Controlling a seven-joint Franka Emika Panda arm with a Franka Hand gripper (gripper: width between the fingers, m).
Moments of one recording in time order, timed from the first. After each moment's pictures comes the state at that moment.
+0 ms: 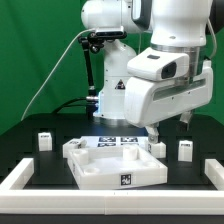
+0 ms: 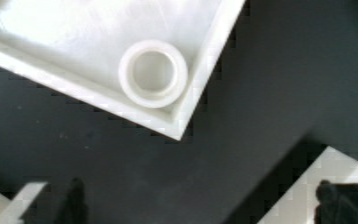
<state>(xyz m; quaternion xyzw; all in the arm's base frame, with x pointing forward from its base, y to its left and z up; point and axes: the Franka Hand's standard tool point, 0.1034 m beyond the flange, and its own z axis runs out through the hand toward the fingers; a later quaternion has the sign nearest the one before) 0.552 0.062 0.088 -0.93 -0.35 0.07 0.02</state>
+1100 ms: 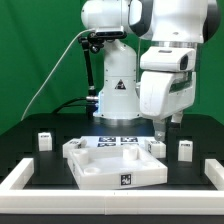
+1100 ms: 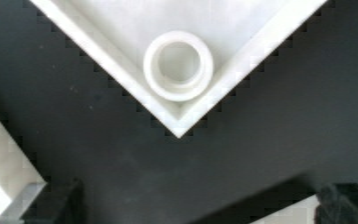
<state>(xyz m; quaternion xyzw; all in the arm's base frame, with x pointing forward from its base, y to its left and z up) 0.542 0.063 0.087 -0.86 -0.51 0.01 -0.03</state>
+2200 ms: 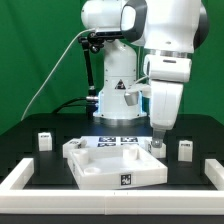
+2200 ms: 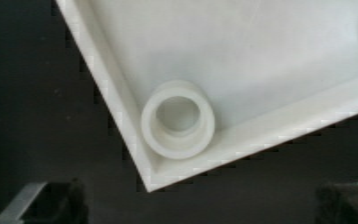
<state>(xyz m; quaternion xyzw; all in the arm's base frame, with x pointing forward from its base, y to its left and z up) 0.524 0.034 0.071 -0.69 -0.72 0.02 -0.04</state>
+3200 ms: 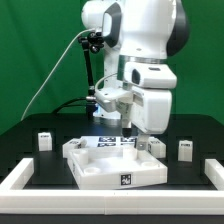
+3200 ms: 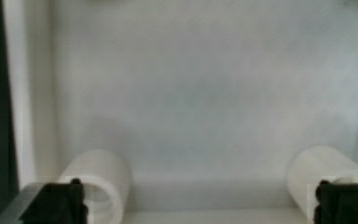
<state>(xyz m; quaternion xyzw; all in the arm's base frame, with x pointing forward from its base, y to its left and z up) 0.484 -0.012 0.059 -0.59 -0.80 0.04 -0.02</state>
